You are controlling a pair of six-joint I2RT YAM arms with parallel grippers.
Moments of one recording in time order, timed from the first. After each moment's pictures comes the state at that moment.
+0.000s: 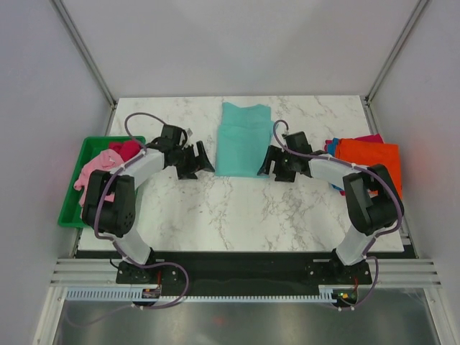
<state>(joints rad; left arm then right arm) -0.23 1.70 1.13 -0.43 0.40 -0.48 0.34 1.72 1.02 -0.20 -0.28 0.60</state>
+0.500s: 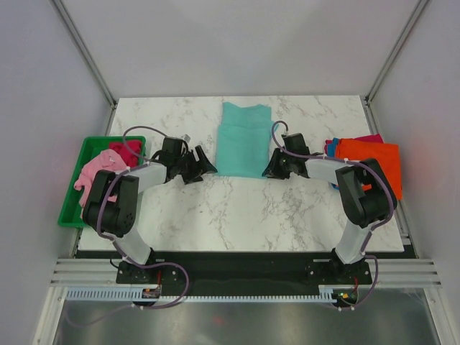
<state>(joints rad) -0.25 1.68 0.86 -0.05 0.39 -0.65 0.35 1.80 0.98 -0.06 -0.28 0.64</state>
